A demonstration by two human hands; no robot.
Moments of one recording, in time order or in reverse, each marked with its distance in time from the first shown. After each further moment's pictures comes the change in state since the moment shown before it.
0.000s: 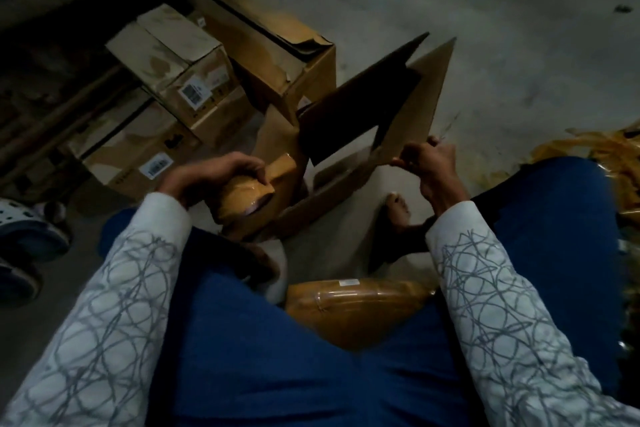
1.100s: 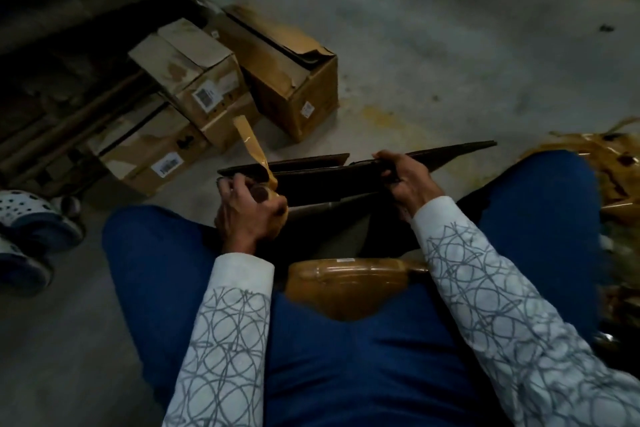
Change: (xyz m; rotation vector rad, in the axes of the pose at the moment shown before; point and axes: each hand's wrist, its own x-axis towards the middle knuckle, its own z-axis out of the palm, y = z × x) left_hand -0.013 -0.073 0.104 -0.008 0.796 0.234; right_hand -0.036 0.024 0.012 0.256 -0.046 0.378
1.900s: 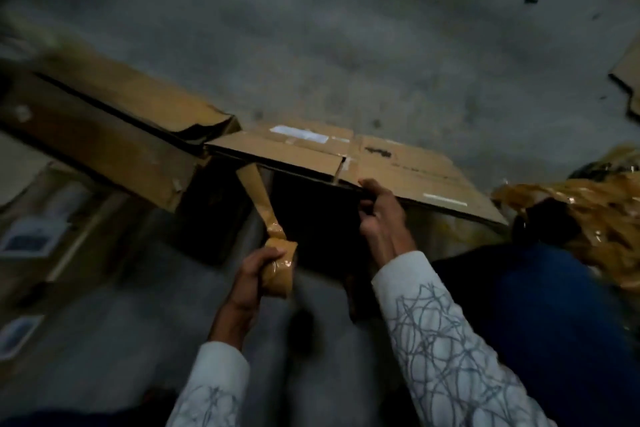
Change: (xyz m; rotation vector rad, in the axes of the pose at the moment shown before) left_hand 0.247 0.137 0.222 -0.756 -0.763 -0.399; right_hand 0.288 -0.141 0.032 0.553 0.290 -0.010
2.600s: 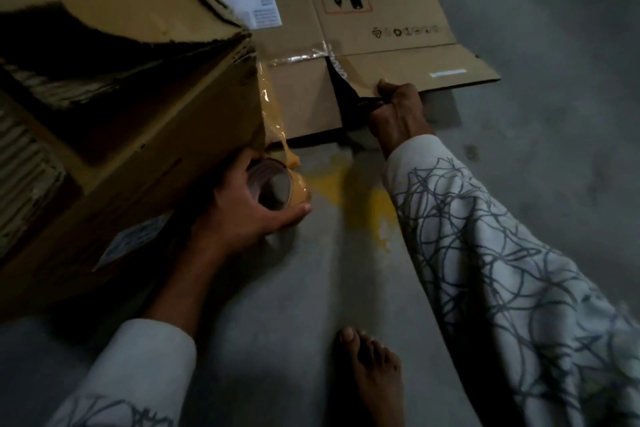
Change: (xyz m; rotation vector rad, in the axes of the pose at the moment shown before) left_hand 0.351 0.027 -0.066 0.561 0.216 0.416; right_hand 0.288 0.142 -0.117 -1.994 -0.374 -0.779
